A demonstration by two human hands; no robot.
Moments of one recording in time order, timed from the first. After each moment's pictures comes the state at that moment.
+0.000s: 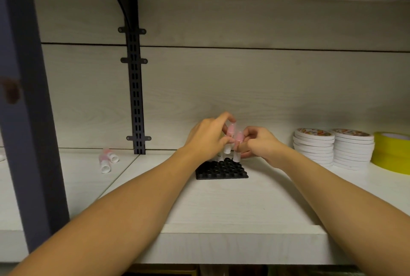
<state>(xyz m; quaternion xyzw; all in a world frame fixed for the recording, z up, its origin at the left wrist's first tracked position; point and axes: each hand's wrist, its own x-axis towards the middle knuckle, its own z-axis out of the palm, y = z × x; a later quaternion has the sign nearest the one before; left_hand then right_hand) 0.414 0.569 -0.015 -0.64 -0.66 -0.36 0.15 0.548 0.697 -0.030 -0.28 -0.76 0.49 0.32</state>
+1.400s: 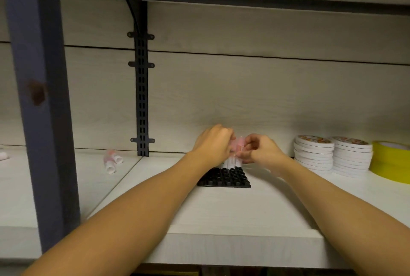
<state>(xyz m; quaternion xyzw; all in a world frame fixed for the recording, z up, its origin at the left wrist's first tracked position) 0.419 0.576 -0.019 -0.62 -0.71 -0.27 0.19 0.552 0.684 -0.036 -0.29 -0.78 0.43 0.36</state>
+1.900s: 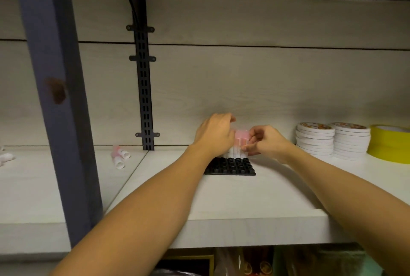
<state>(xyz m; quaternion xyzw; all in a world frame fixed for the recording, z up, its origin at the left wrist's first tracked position) 0.409 0.567 -0.017 -0.62 -0.70 -0.30 0.19 0.557 0.674 -0.032 -0.31 -0.80 0.40 0.32</state>
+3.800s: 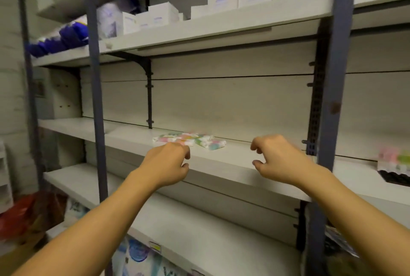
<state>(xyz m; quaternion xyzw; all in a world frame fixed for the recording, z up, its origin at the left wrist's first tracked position) 0.272 -0.028 -0.021 -0.34 -0.91 -0.04 0.23 0.406 0.223 0.003 -0.05 -0.96 -0.04 0.26</state>
